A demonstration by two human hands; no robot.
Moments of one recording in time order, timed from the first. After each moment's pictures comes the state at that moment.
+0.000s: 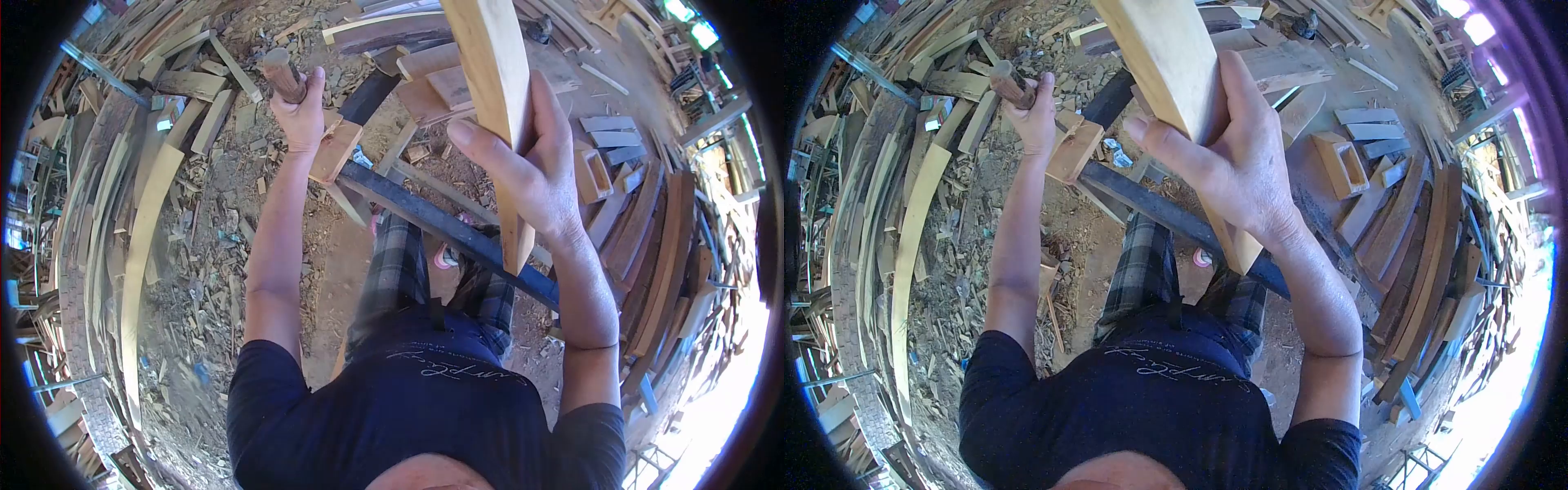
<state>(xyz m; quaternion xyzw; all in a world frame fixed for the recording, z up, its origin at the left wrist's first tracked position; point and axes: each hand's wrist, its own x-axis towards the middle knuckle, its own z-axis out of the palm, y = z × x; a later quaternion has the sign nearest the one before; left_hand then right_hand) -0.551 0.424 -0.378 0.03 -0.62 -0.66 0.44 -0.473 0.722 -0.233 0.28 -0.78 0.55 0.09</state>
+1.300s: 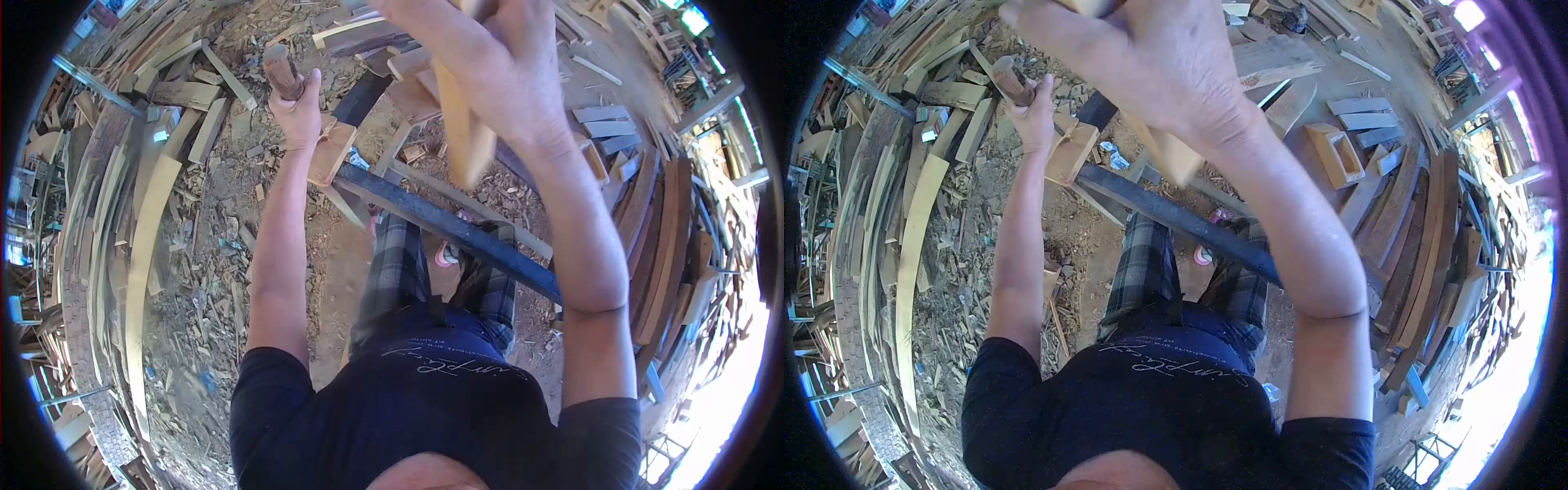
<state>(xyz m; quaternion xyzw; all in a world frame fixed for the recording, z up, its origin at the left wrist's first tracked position) -0.560 0.423 -0.378 0.04 -0.65 -0.64 0.40 -0.502 0.670 -0.190 0.39 -0.72 0.55 0.15</state>
